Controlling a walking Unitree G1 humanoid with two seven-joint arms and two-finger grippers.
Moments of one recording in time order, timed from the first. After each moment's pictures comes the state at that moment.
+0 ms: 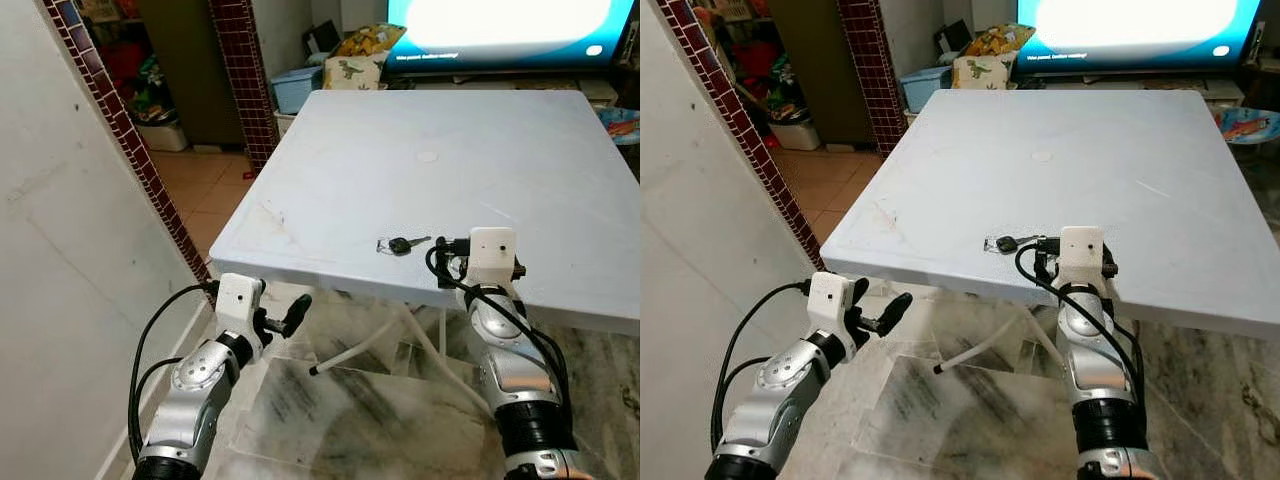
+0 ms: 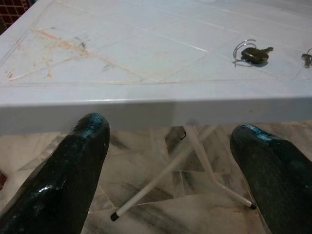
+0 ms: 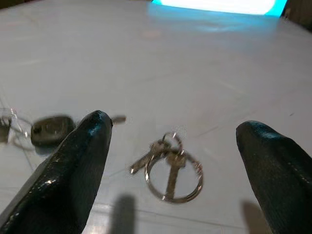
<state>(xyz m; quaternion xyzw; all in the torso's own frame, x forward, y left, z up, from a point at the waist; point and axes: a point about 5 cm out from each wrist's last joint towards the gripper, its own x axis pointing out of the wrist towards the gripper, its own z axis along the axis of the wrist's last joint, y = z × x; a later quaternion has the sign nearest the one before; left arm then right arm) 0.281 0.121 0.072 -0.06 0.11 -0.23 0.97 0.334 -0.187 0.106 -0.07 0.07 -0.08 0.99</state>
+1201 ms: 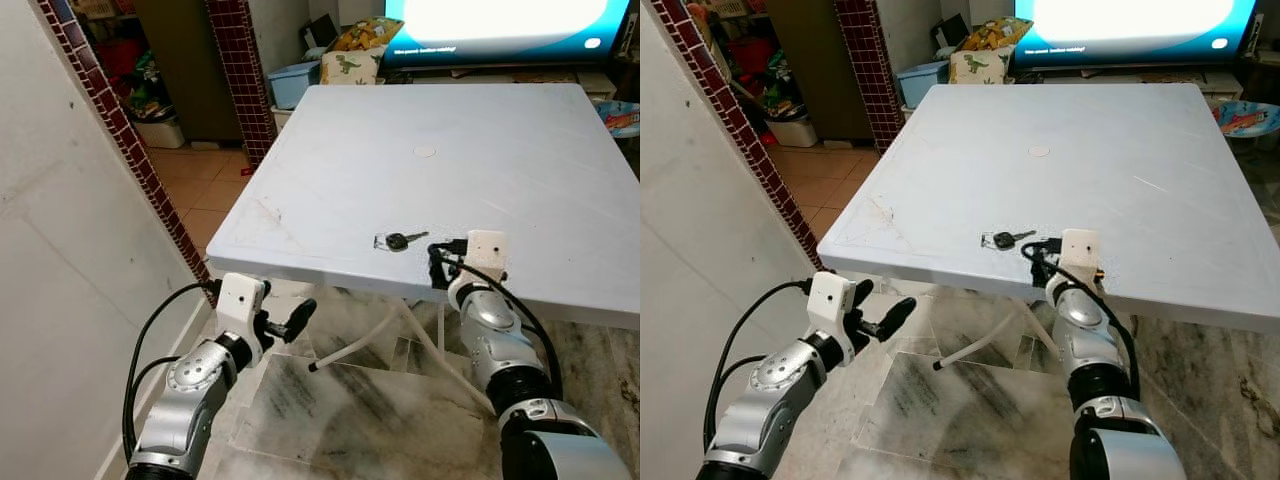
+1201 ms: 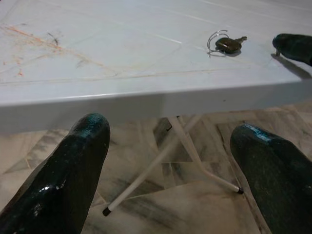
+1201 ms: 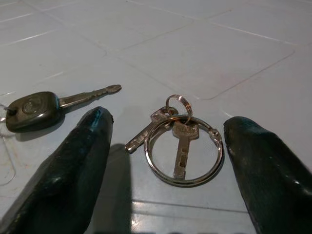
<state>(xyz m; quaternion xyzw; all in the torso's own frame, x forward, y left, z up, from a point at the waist) 0.273 0.119 0.079 -0.06 0.11 -0.26 0.96 0.356 -0.193 0.087 0.00 0.11 -0.06 0.99</state>
